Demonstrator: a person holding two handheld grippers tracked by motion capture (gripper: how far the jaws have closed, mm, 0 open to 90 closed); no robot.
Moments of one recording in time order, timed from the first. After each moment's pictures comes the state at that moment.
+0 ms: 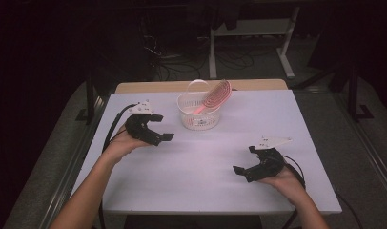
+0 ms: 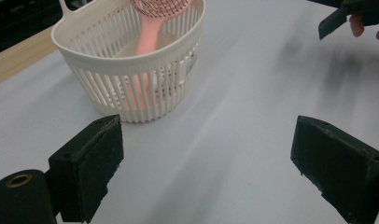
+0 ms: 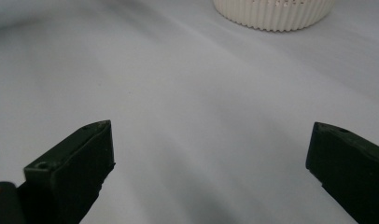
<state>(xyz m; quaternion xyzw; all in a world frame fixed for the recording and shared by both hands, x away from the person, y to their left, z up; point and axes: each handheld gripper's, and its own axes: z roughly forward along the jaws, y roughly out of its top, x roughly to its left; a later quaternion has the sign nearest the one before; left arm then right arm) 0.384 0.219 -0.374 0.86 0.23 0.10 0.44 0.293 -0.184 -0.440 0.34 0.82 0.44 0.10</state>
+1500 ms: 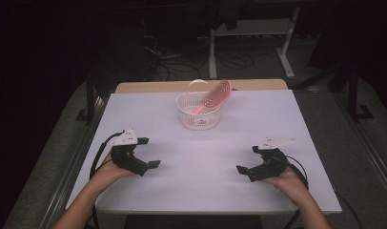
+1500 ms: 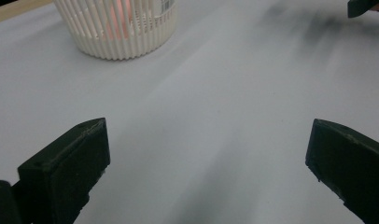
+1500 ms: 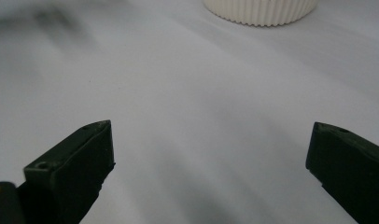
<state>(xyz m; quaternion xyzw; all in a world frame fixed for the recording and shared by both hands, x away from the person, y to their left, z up) 0.322 0.260 -0.418 0.85 0.24 0.10 0.45 0.293 -0.193 -0.443 0.35 0.82 0.44 0.10</state>
